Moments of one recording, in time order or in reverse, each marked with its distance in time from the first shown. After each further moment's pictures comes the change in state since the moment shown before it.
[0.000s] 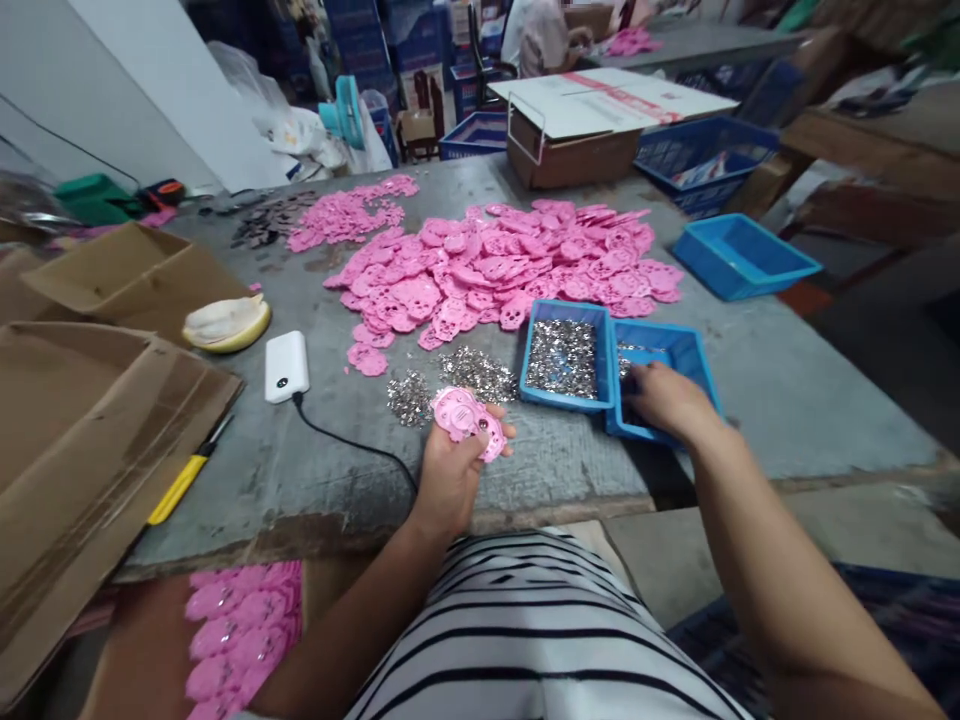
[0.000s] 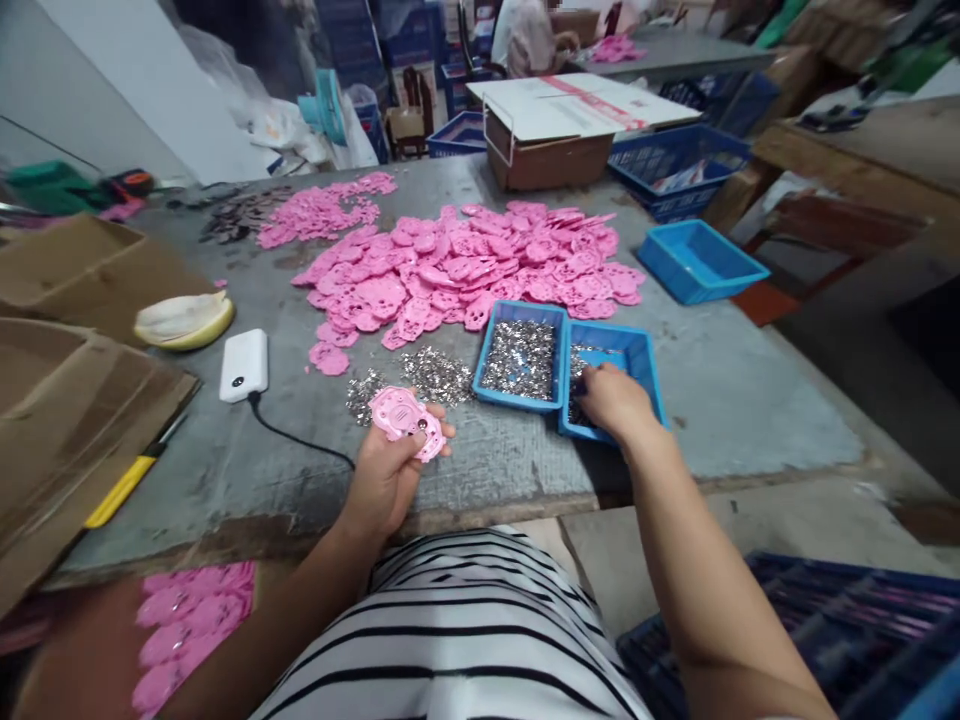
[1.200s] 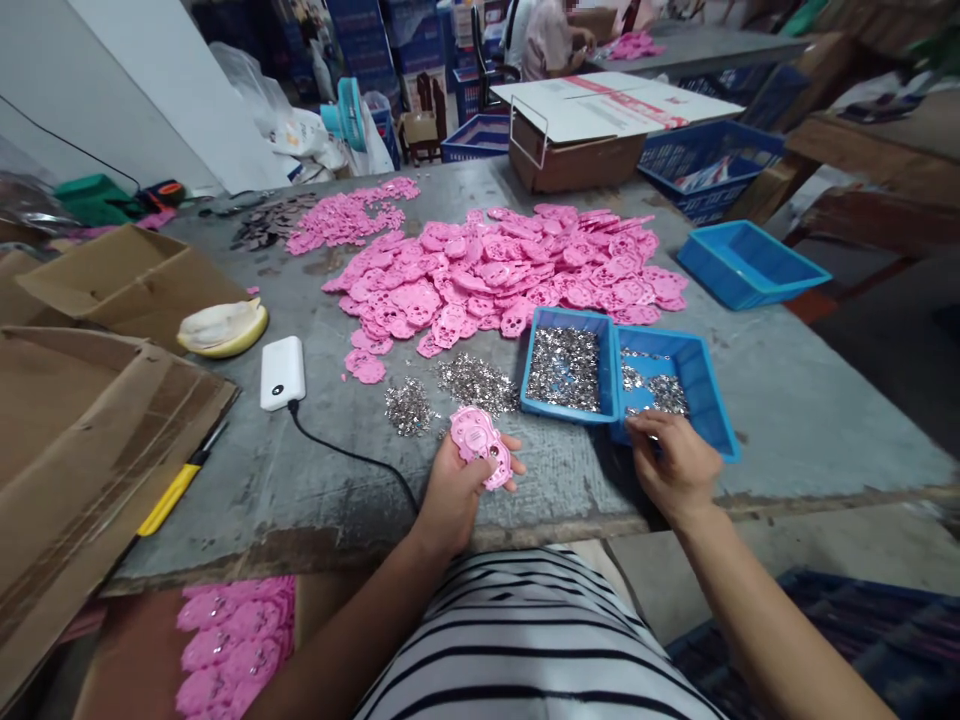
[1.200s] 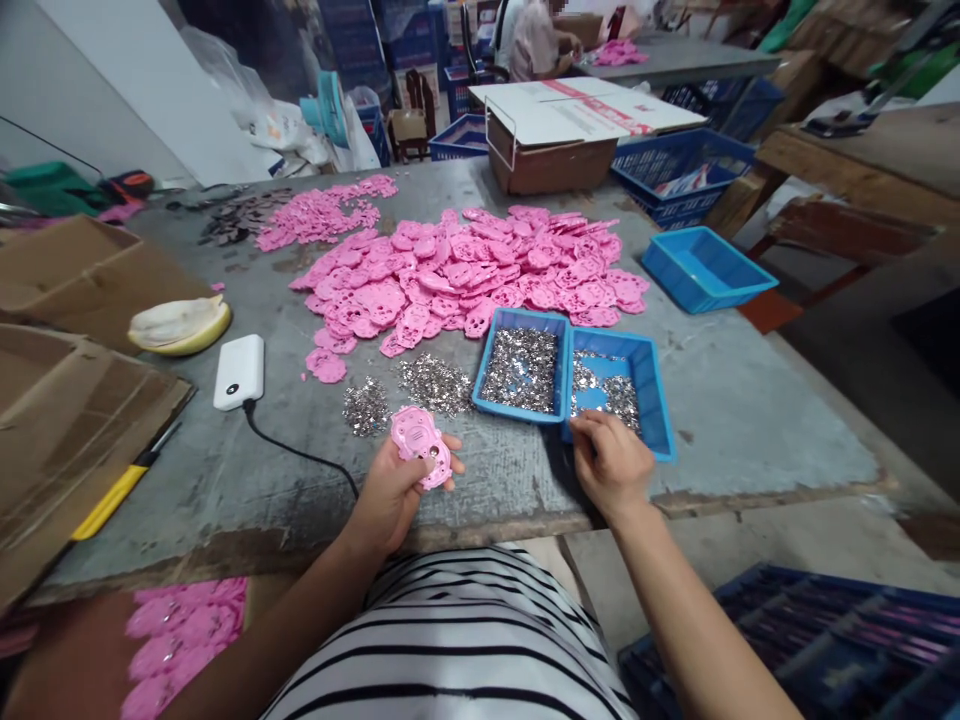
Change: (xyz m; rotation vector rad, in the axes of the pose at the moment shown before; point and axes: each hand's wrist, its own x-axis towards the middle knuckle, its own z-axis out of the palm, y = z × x) left_hand 0.002 -0.006 -0.002 0.097 -0.032 -0.144; right_hand -0.042 0.007 0.072 0.455 0.935 -0.430
